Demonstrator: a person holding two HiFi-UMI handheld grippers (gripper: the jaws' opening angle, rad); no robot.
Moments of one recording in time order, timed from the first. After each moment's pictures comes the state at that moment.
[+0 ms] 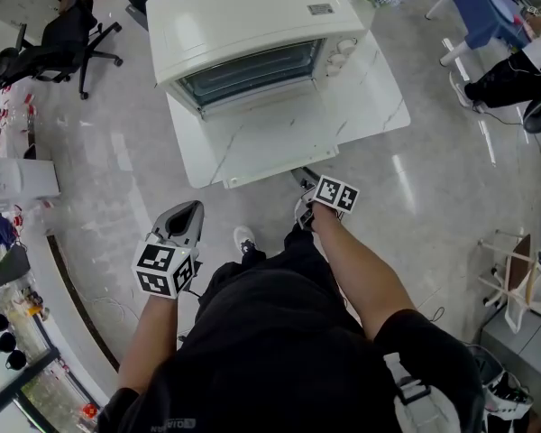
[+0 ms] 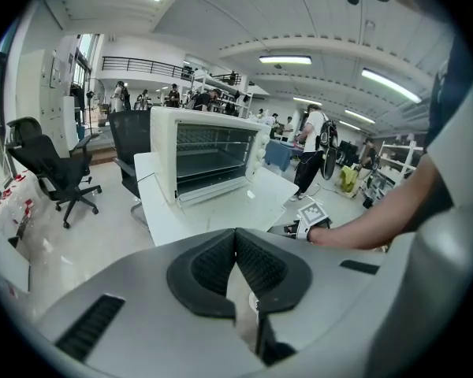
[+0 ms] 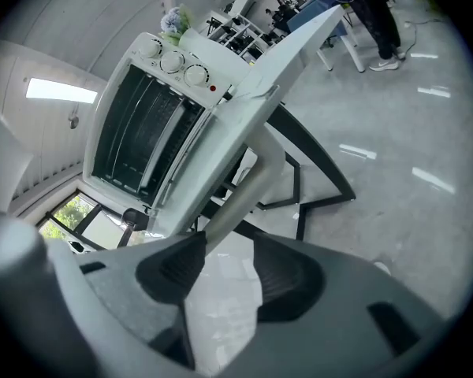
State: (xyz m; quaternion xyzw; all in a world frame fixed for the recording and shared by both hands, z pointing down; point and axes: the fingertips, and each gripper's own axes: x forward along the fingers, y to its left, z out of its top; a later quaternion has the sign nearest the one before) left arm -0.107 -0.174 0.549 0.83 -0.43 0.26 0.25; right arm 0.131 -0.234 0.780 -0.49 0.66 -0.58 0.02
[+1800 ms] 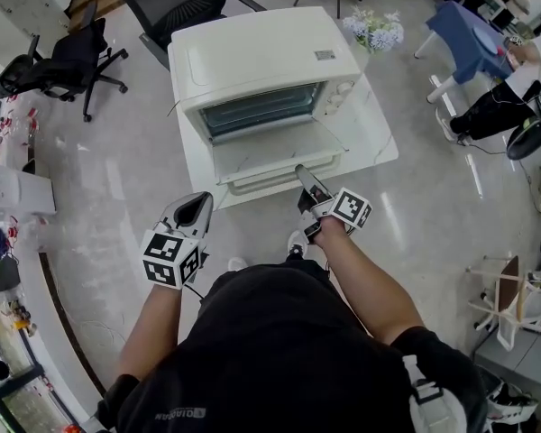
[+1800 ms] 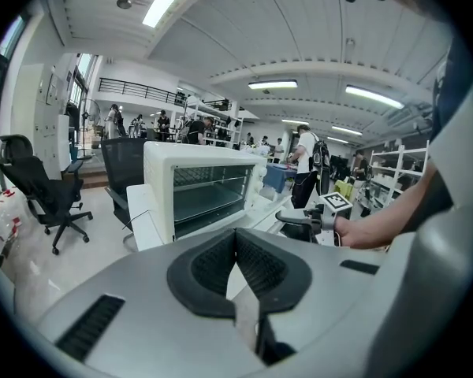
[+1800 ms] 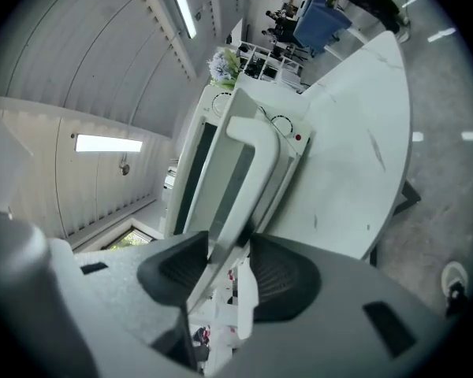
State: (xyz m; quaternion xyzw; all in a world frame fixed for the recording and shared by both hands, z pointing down) left arm -0.103 -0.223 0.492 0.86 -0.43 0.18 0.19; right arm 0.112 -0.282 0.592 -0.41 0.71 -0.54 0.21
